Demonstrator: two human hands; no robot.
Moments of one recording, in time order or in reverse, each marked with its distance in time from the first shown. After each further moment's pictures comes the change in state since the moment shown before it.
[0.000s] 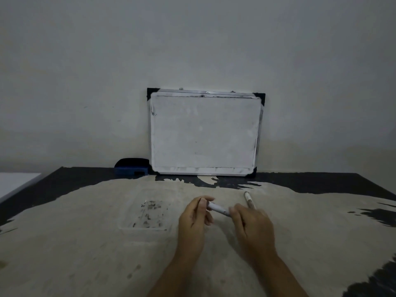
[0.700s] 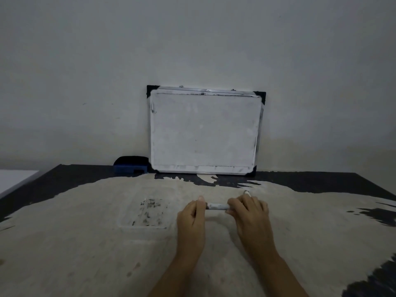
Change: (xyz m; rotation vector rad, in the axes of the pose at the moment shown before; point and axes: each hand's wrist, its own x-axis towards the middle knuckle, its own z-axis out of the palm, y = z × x) left_hand 0.000 -0.003 0.003 0.141 0.157 -0.024; right_hand 0.008 0.010 0.005 -0.134 0.085 -0.222
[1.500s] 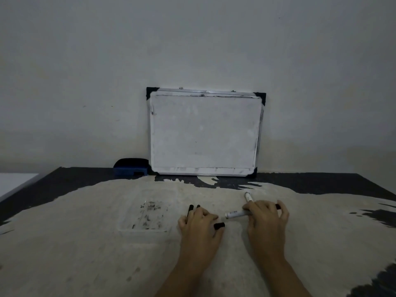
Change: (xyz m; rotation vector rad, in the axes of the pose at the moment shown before) left_hand -0.002 -0.018 0.003 0.852 -0.233 0.207; right_hand -0.003 0.008 -0.005 -0.126 0.015 0.290
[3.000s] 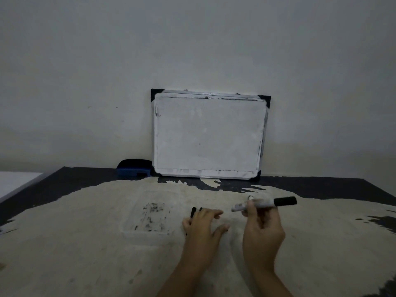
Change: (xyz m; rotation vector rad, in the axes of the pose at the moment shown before) left_hand 0.004 0.000 -0.006 -0.278 -0.046 -0.040; right_hand -0.004 -0.056 -0.019 0.943 0.244 0.433
